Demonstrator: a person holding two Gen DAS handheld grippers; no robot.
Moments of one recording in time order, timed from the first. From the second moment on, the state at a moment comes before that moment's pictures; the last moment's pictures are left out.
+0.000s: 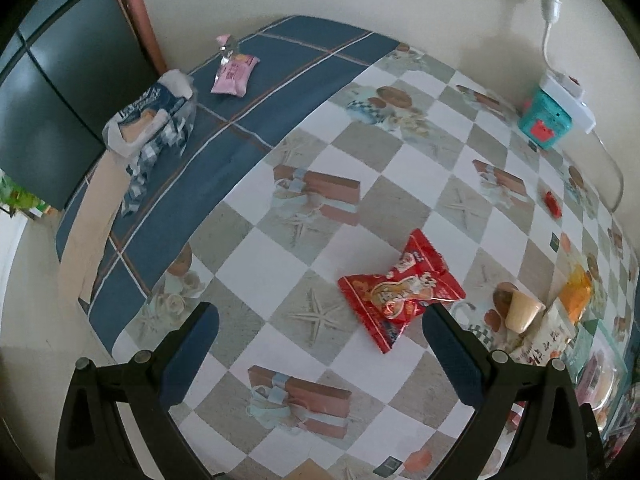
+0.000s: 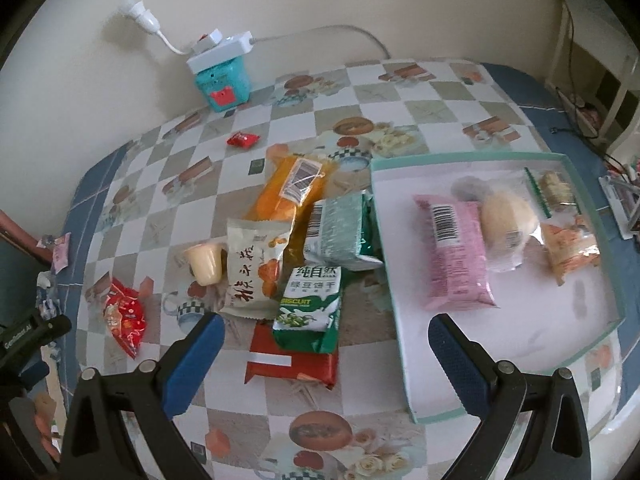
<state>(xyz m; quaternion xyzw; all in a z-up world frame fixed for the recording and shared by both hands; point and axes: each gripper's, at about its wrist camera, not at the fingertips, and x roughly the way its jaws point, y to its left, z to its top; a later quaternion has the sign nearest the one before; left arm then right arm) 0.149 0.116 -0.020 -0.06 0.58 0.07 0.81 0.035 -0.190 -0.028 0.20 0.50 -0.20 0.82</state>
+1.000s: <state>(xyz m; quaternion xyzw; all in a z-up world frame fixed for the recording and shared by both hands) 0.197 0.037 -0.096 0.05 0.63 -0.02 0.78 0.073 -0.194 -0.073 0.18 0.54 -0.20 0.80</state>
